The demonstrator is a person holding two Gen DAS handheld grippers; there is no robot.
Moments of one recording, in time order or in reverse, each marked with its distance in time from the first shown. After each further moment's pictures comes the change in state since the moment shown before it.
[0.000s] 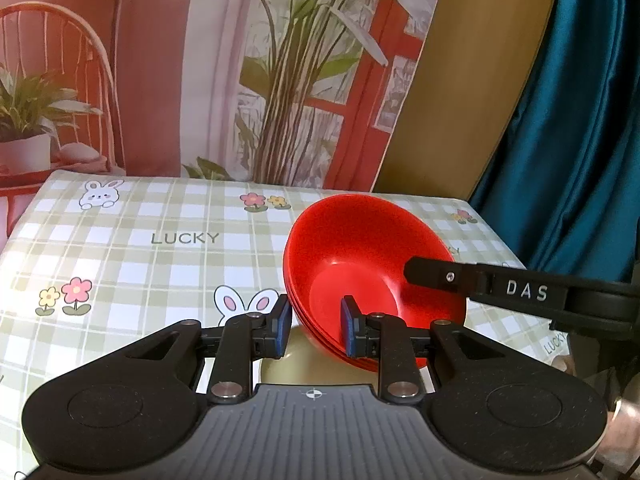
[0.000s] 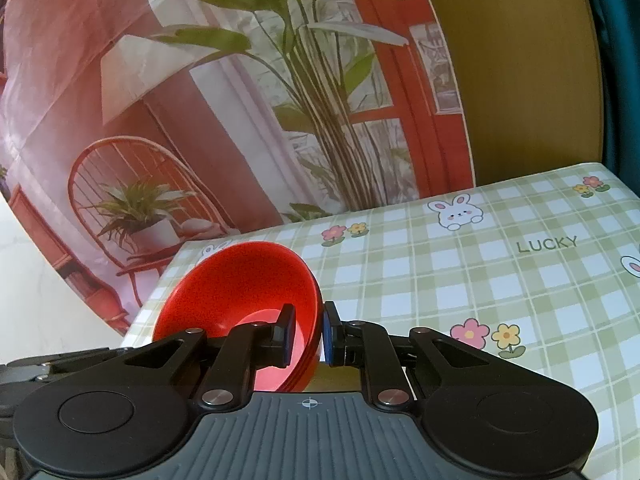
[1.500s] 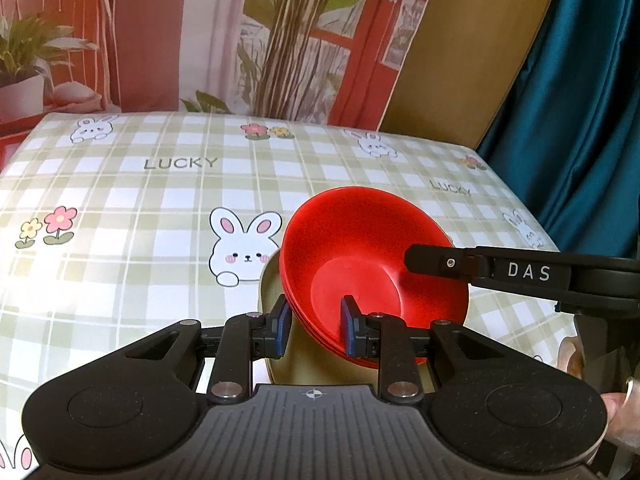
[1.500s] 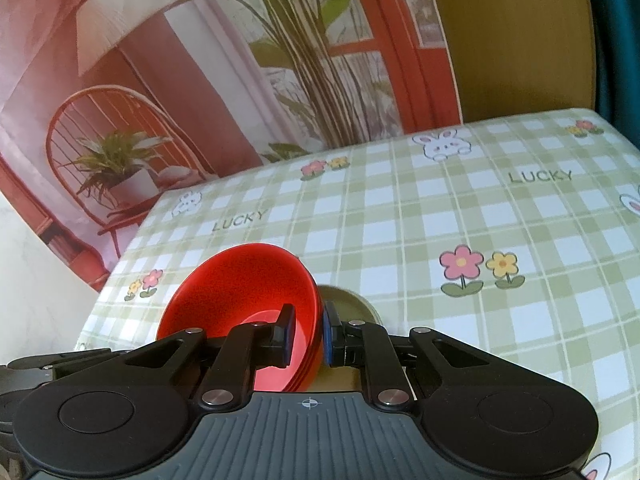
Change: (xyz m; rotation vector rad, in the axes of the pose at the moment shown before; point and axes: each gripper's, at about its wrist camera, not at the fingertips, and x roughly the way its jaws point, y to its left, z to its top) left arm 0.033 0.005 -0.040 -0.019 0.123 -0.001; right arm 0.026 -0.023 -0.043 0.037 0.134 -0.026
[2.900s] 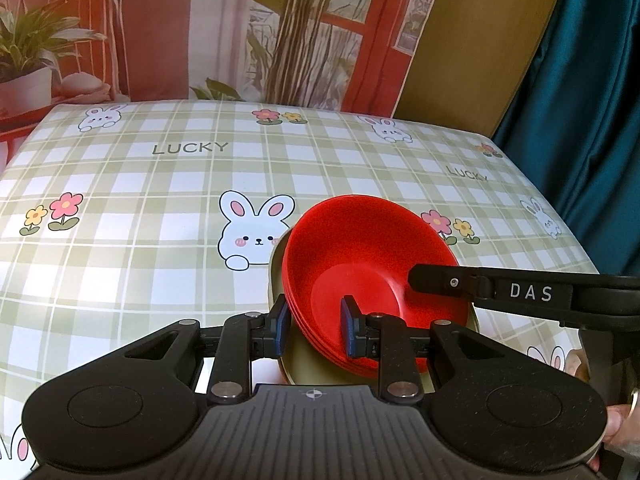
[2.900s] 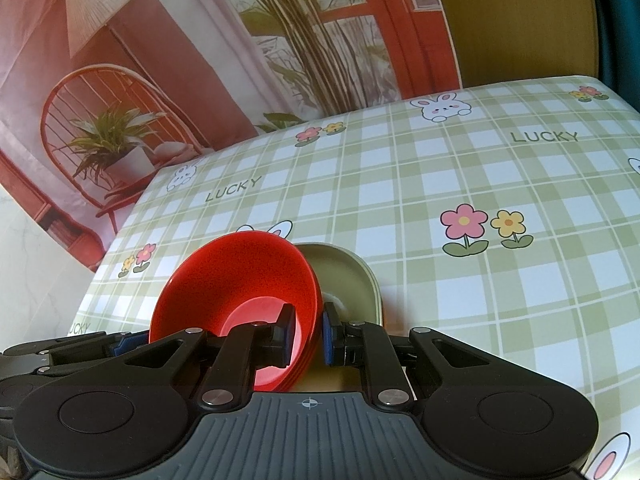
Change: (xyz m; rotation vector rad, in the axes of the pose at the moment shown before) left arm 0.009 0.000 -0.009 0.007 0.019 0.042; right arm 0.015 -0.008 -0.017 0.019 0.053 0.012
